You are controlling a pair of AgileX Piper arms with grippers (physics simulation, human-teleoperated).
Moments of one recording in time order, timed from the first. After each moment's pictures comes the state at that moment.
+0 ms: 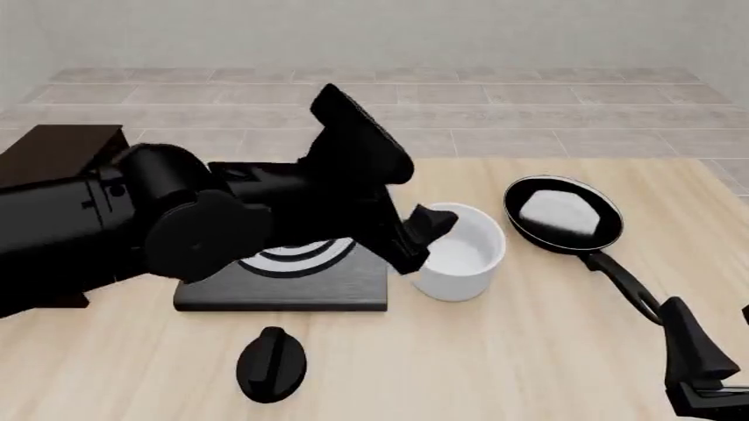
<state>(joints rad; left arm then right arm) -0.90 1.40 -1.10 0.22 0.17 0.00 0.00 0.00 -0.01 0.03</state>
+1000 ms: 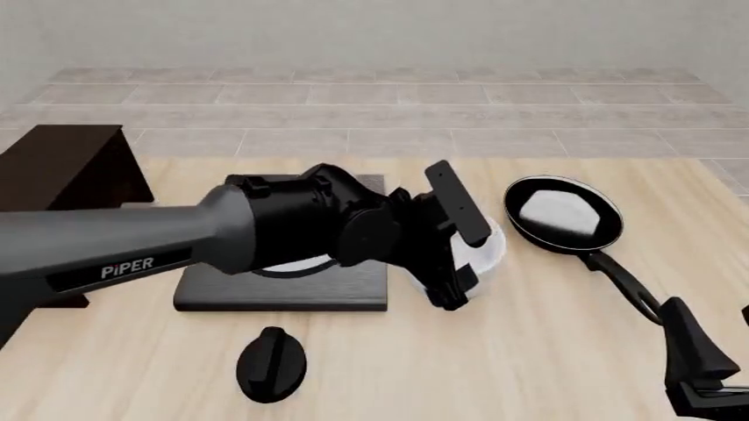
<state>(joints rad) -0.91 1.81 -1.35 0.41 0.36 -0.01 0.00 0.00 0.00 0.04</state>
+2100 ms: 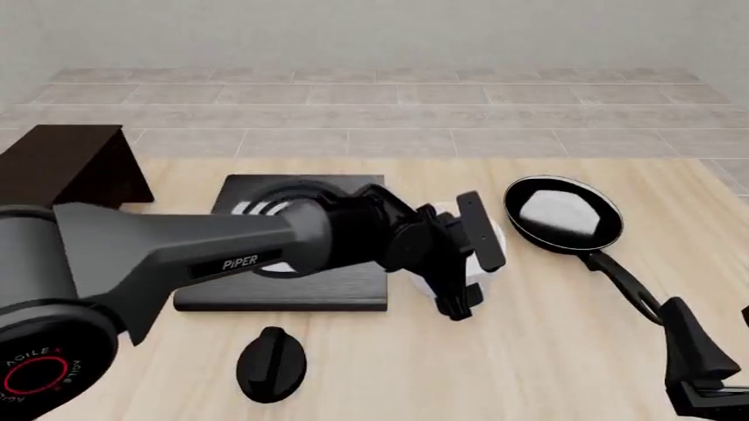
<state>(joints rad) -0.90 2.03 -1.49 0.42 0.53 -0.01 0.00 0.00 0.00 0.05</state>
